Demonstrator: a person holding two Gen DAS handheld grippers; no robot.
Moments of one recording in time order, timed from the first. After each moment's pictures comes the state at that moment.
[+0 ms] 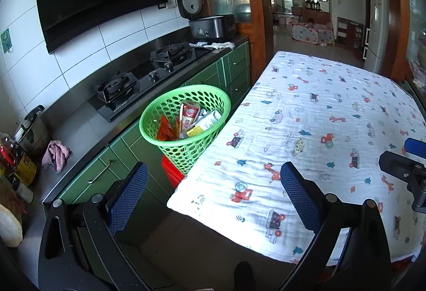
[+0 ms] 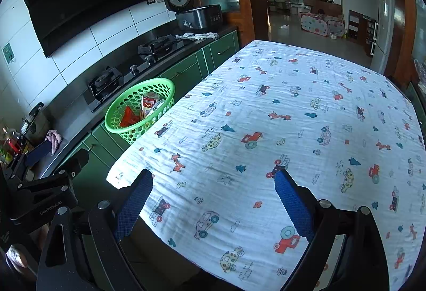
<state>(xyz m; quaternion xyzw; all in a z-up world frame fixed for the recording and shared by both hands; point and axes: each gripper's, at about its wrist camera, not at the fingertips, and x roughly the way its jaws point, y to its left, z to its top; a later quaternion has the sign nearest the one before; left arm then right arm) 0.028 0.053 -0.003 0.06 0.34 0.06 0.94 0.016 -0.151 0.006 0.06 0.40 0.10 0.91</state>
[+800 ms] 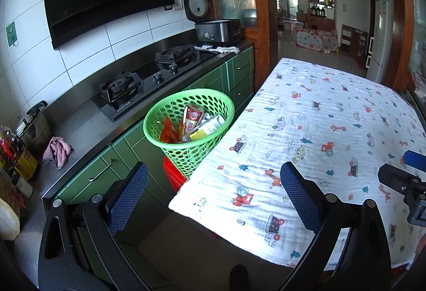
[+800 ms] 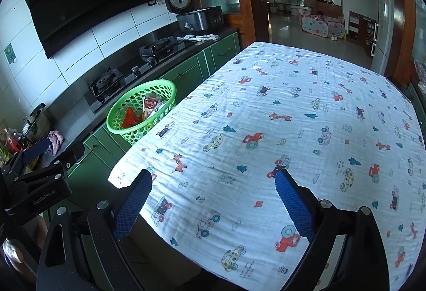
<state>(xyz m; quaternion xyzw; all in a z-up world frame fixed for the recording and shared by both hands) 0.027 0.058 0.005 0.04 0.33 0.07 0.94 0.012 -0.146 0.009 0.07 0.40 0.11 0.91</state>
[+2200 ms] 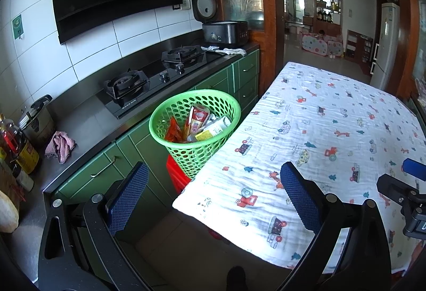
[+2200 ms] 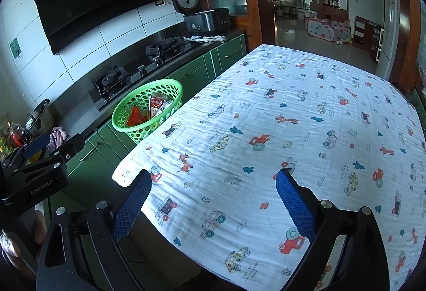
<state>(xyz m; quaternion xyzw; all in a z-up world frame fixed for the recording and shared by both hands) 0.023 0.064 0.008 0.03 0.33 0.08 0.94 0.010 -0.138 0.008 0.06 0.39 0.12 0.91</state>
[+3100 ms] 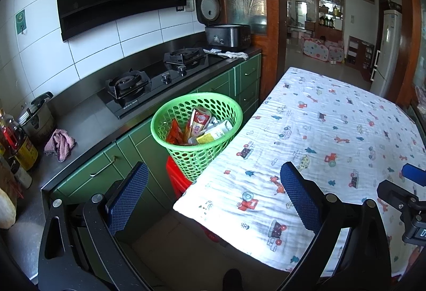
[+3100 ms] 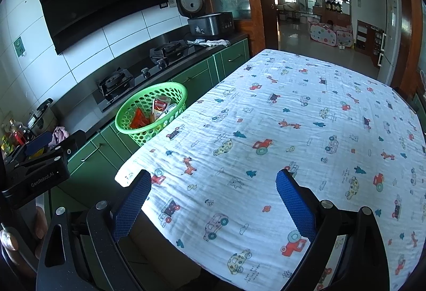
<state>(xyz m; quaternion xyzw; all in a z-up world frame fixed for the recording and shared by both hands) 0.021 0.068 0.013 0.01 0.32 0.08 0.94 0.009 -0.135 0.013 0.05 0.38 0.13 0.92</state>
